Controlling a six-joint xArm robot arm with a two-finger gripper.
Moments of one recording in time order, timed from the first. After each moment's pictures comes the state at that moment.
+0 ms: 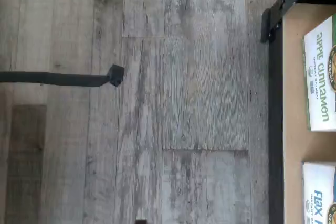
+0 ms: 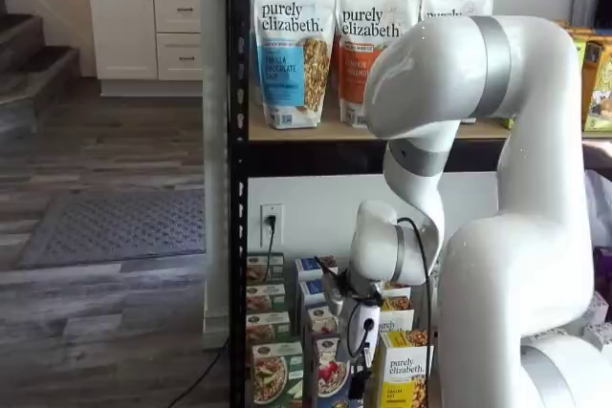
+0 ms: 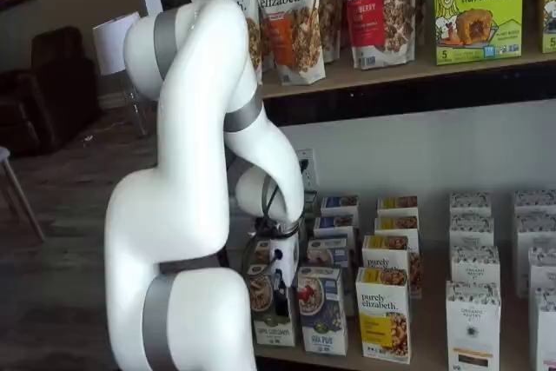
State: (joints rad) arm 0.14 0.45 -0.81 0.33 0.41 -1.74
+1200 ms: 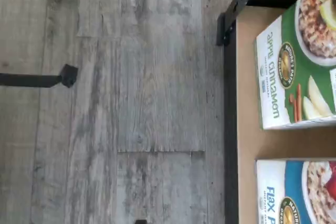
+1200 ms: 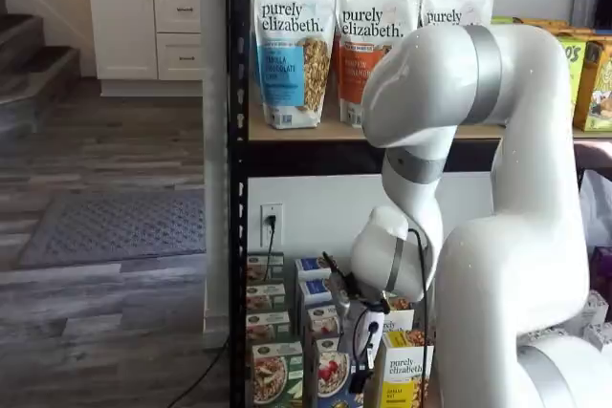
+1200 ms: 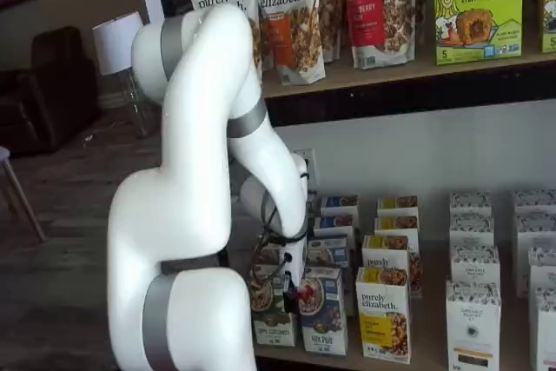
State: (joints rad) arm 0.12 0.51 -0.84 0.59 0.29 -2.00
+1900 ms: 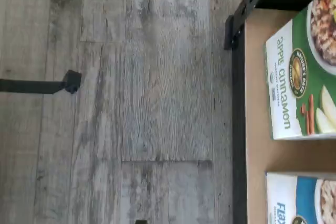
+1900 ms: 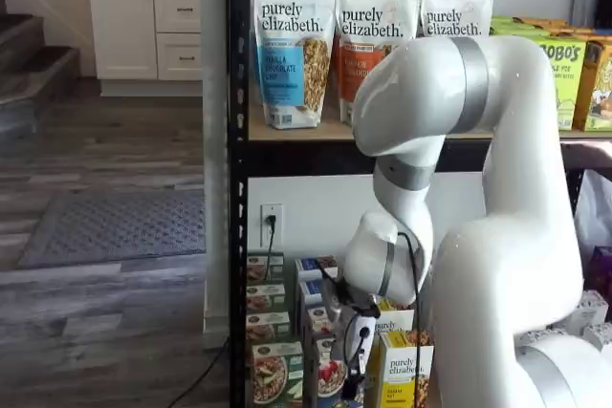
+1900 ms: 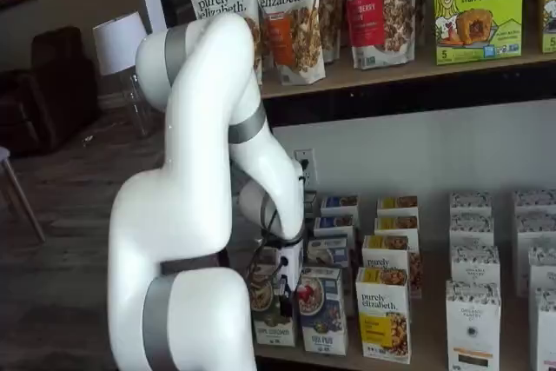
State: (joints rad) arm 0.15 0.57 -0.89 0.55 0.31 -1.94
